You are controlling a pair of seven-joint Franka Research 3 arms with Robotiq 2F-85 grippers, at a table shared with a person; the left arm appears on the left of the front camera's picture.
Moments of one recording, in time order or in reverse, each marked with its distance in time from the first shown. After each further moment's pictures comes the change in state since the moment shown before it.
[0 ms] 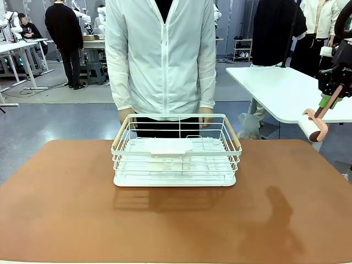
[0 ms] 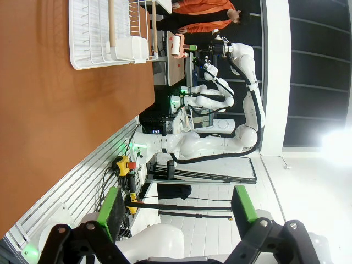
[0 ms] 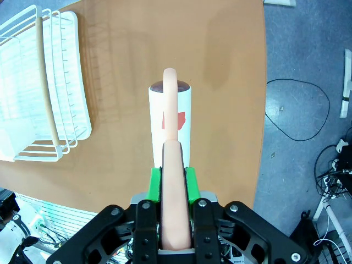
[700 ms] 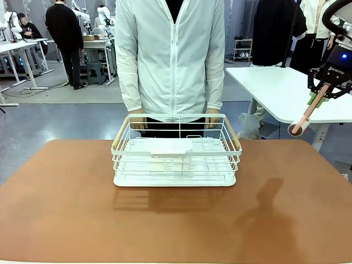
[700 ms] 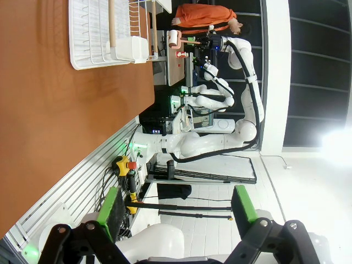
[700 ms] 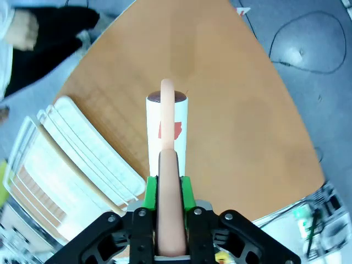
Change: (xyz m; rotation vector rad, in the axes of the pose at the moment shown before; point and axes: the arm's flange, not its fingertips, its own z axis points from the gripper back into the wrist) left arm 0.000 0.000 0.000 0.000 0.000 0.000; right arm 0.035 0.005 -0.014 0.068 -0.007 -0.669
